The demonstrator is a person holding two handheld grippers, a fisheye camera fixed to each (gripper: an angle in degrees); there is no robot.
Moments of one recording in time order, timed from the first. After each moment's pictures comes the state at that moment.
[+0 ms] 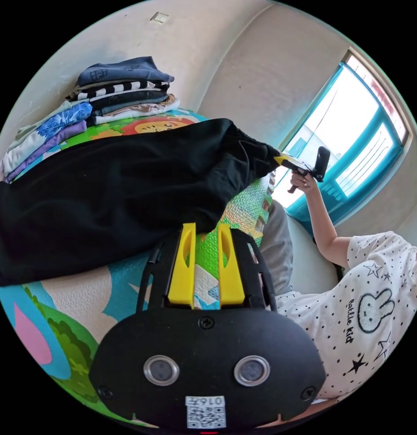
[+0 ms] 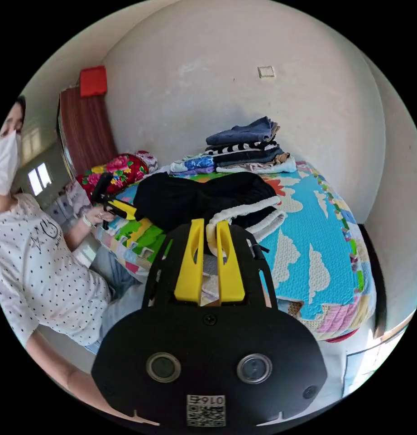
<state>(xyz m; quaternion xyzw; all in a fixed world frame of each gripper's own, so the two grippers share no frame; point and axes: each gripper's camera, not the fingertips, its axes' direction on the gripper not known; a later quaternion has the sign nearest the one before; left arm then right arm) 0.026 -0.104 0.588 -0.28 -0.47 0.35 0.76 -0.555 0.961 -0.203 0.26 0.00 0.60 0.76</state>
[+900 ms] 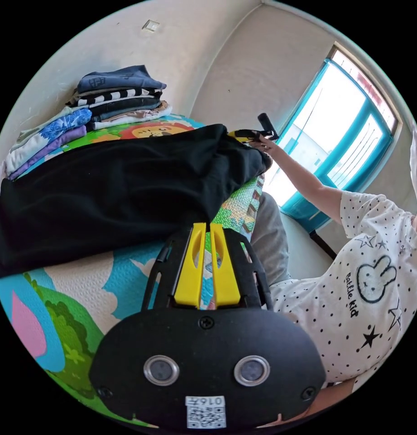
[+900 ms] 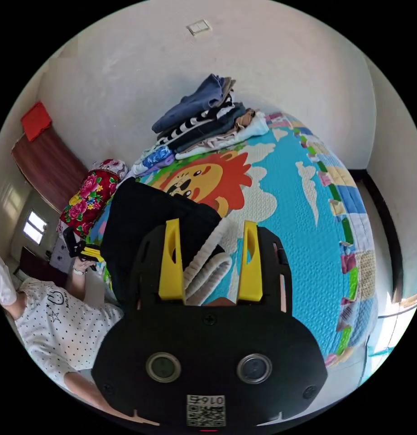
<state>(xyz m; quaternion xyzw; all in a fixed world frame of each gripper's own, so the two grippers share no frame) 0.013 -0.078 0.568 -0.29 -0.45 0.37 0.76 -0.432 1.081 0.029 0.22 -0.19 0.71 0.64</state>
